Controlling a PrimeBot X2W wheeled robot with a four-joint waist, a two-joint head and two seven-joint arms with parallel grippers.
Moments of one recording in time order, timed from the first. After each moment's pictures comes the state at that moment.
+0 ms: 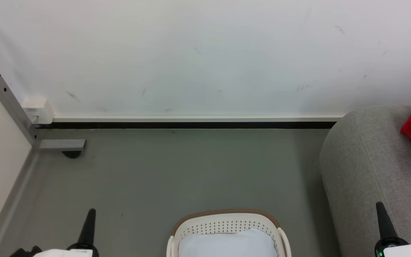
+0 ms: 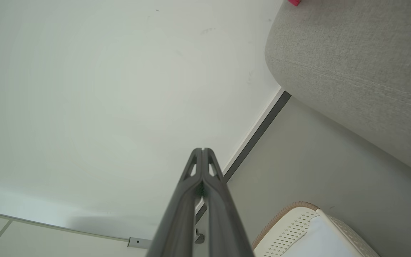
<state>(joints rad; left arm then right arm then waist) -0.06 0.04 0.10 0.28 -1.24 -0.10 0.02 -0.07 -0.04 -0.08 0.28 1.24 0.13 0.02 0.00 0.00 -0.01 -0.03</state>
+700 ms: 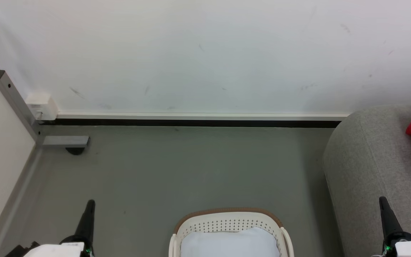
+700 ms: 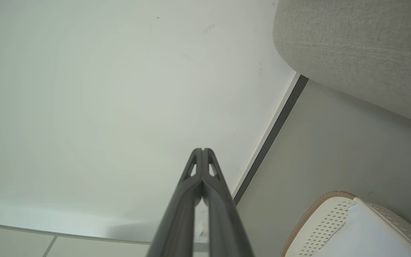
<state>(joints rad) -0.08 0.04 0.10 0.26 -1.42 -0.12 0.07 -0.08 -0.04 -0.10 0.26 1.42 0.13 0.07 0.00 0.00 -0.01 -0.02</state>
